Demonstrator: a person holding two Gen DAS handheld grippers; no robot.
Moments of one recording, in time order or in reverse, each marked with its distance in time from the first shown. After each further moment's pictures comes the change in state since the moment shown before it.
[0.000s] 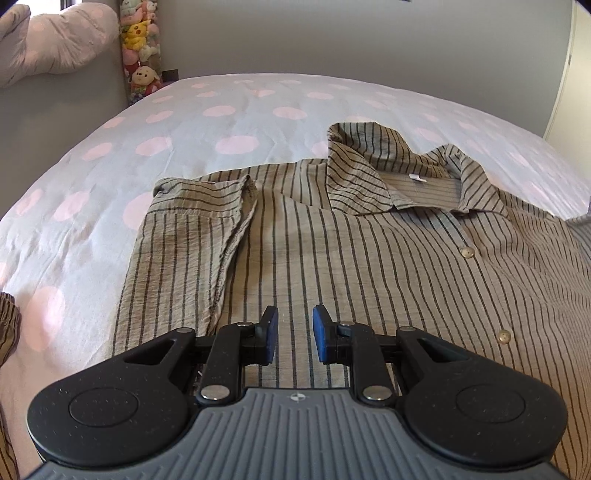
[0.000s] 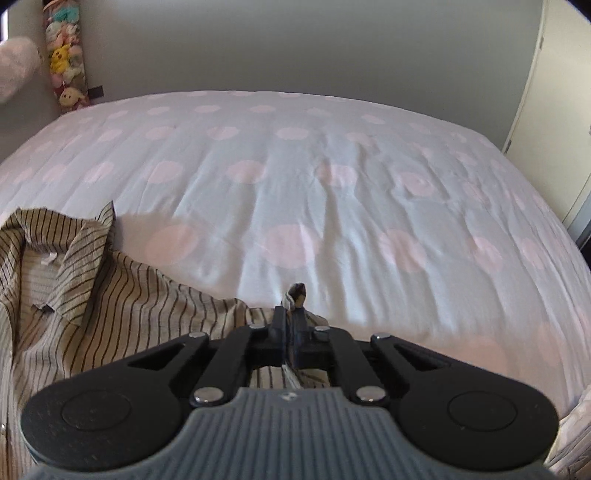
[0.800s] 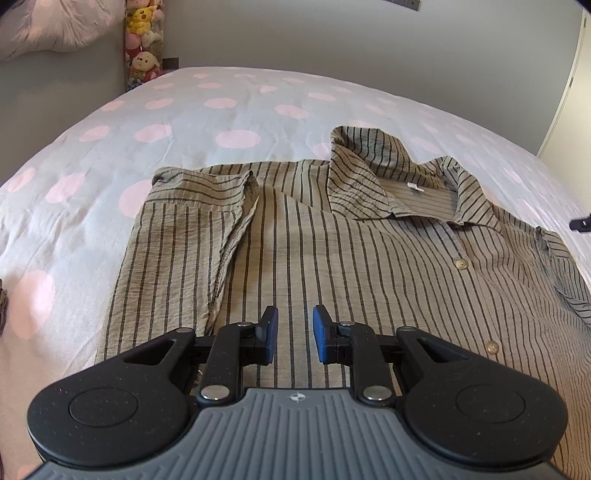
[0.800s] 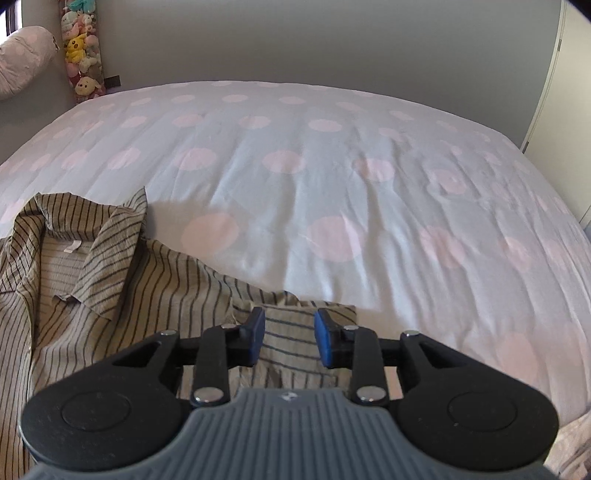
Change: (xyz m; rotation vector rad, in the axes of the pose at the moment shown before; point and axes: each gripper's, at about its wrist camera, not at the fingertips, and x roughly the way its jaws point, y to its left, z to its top) left arm 0.001 0.012 -0.001 -0.059 0.000 -0.059; right arm -0.005 0.017 -0.008 0.013 0.034 0.062
